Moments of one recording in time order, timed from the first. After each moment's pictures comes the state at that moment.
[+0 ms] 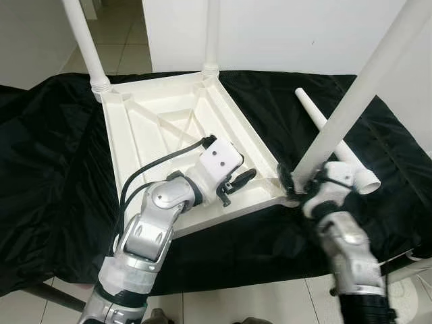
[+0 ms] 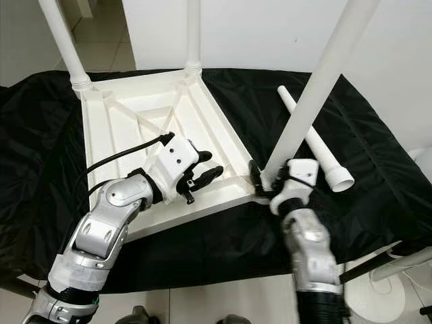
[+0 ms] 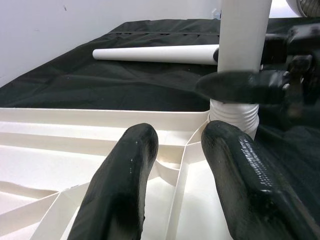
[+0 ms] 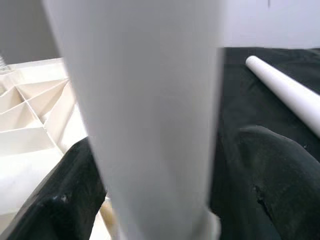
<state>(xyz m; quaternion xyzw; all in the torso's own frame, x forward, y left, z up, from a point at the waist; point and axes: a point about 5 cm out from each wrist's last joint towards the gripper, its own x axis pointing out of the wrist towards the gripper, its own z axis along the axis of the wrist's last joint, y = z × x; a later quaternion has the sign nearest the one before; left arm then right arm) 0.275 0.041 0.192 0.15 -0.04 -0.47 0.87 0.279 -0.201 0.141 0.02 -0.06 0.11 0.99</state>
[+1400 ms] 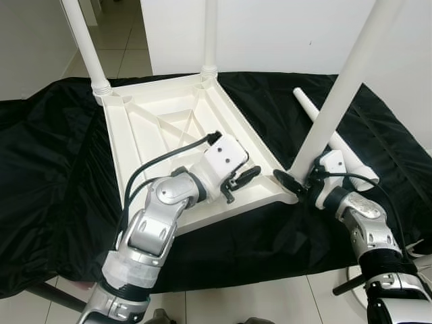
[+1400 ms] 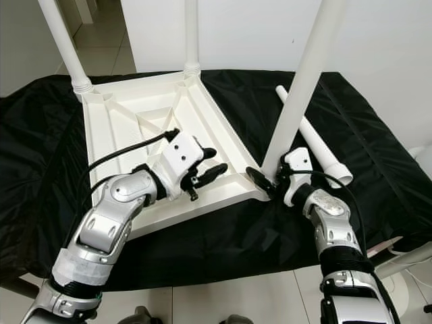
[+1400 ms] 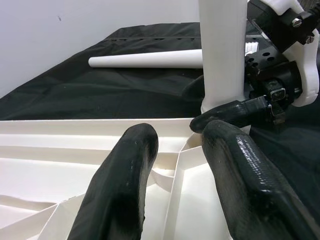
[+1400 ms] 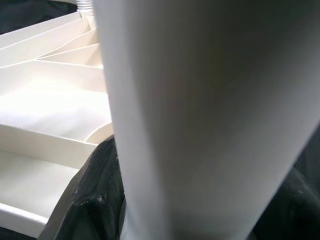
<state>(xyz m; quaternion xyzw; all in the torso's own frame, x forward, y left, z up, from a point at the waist) 0.279 0.036 0.196 0.15 -0.05 -0.48 0.86 0.319 -0.219 0.124 -0.07 0.00 0.31 0.95</state>
